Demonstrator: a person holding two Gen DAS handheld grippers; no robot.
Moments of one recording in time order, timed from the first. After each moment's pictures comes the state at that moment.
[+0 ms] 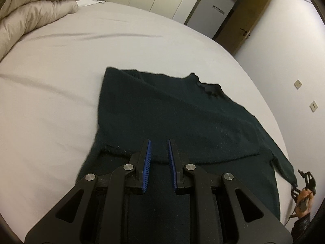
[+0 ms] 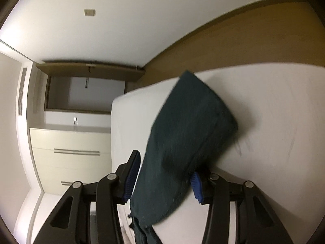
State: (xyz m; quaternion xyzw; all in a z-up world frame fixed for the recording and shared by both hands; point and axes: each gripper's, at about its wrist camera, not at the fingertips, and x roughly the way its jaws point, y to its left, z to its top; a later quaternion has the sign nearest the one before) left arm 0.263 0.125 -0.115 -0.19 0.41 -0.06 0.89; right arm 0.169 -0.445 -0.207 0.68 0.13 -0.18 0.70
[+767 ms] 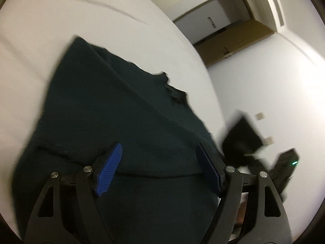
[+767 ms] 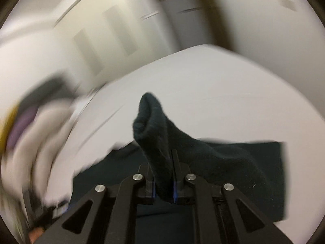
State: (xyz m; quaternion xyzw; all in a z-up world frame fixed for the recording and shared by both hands) left arm 0.303 0.129 -0.136 -0.40 0.41 -0.18 0.80; right arm 0.453 -0.025 -0.059 0.13 0.33 0.08 0.93
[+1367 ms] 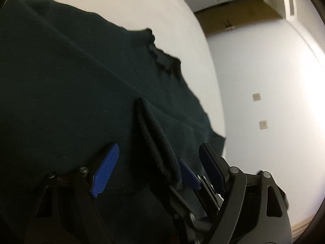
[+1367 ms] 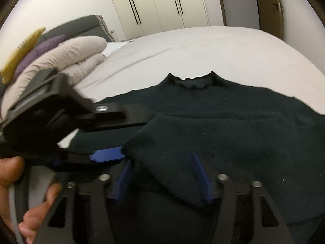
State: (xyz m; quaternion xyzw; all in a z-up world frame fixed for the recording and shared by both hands) left arm 0.382 0.049 -0.165 -0.38 0.51 -0.23 0.73; right arm 0.424 0.026 -0.161 0.10 0.39 0.16 0.90
